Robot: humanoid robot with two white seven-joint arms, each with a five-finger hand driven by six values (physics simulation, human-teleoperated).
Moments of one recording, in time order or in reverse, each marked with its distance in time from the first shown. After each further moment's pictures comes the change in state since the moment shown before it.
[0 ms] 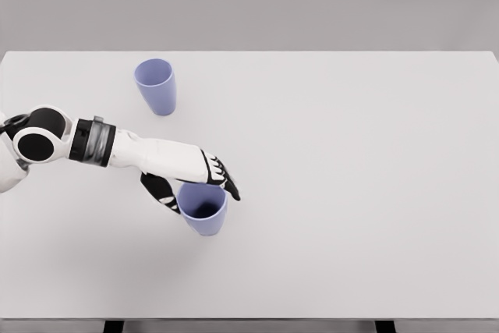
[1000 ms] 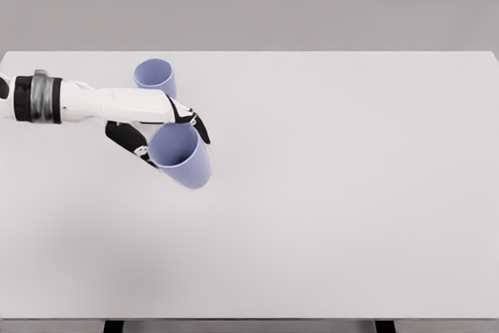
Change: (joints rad) left arm -0.058 0.099 0.102 0.041 0.173 -0.005 -0.003; right arm 0.000 0.000 0.000 0.000 0.000 0.000 0.000
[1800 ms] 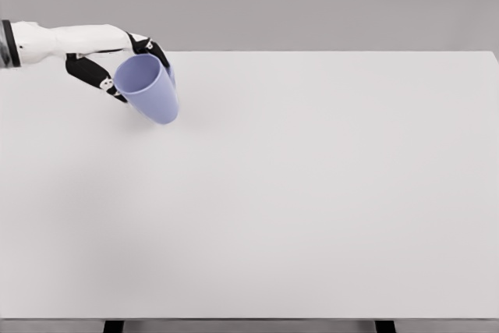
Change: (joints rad) left arm -0.127 -0.035 0.001 0.308 0.047 -0.001 0.000; right arm 0.000 0.000 0.000 0.000 0.000 0.000 0.000
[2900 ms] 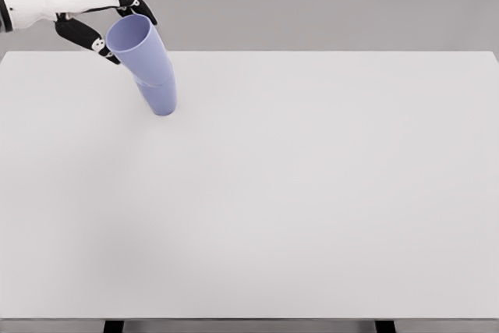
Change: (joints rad) left arm -0.098 -0.095 -0.014 0.230 0.002 0.000 0.000; right arm 0.000 0.000 0.000 0.000 0.000 0.000 0.000
